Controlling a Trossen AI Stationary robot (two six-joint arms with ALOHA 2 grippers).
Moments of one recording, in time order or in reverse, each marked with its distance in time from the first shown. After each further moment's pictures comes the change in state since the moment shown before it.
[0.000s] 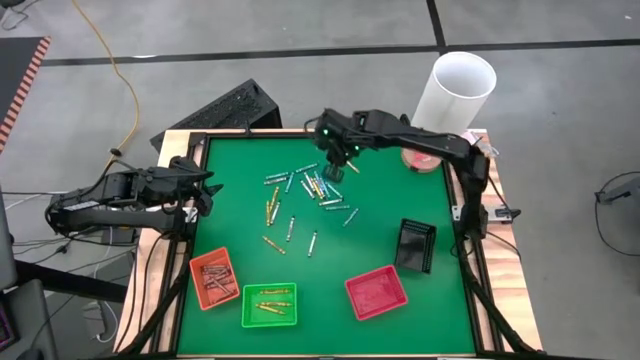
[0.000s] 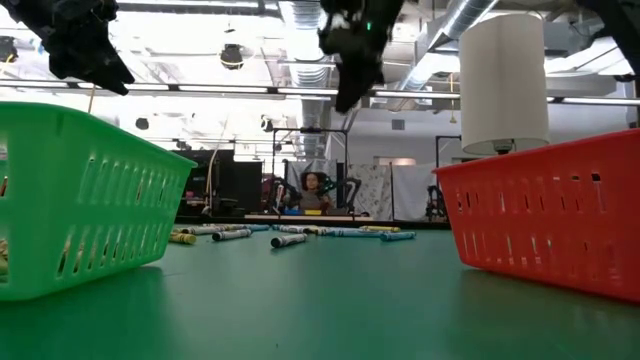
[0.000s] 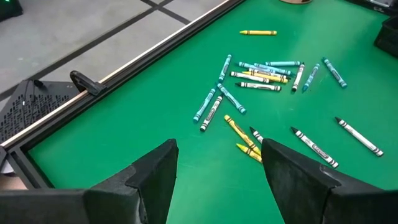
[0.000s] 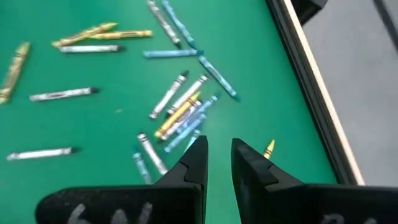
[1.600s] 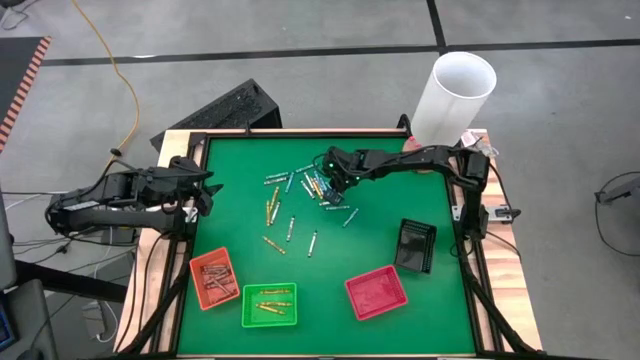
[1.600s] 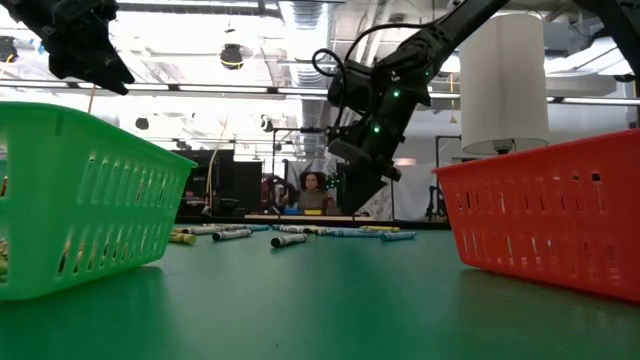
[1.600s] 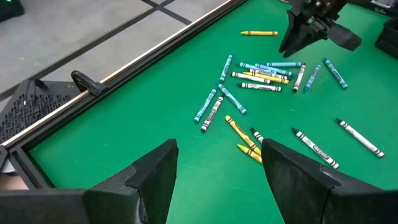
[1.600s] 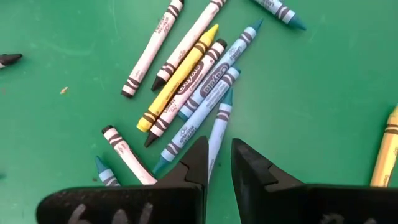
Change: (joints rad) left arm 0.000 0.000 0.000 0.000 -0.005 -0.003; right arm 0.001 0.002 -0.664 0.691 -0.064 0.188
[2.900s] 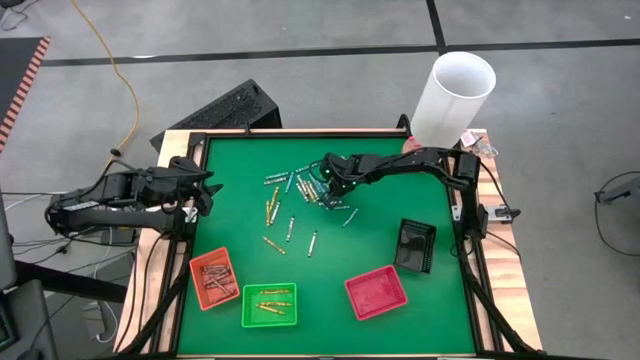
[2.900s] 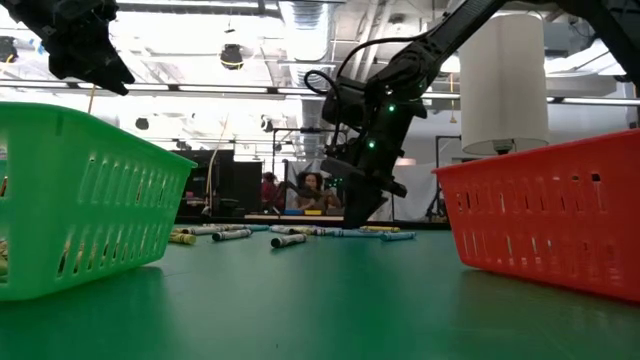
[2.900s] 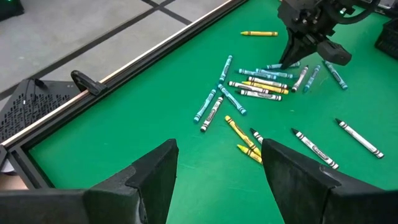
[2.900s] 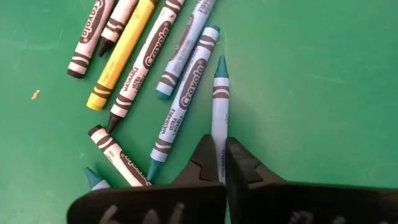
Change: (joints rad) left arm 0.000 0.000 0.000 0.000 0.000 -0.003; right arm 0.023 0.087 0.003 -0.056 0.013 0.161
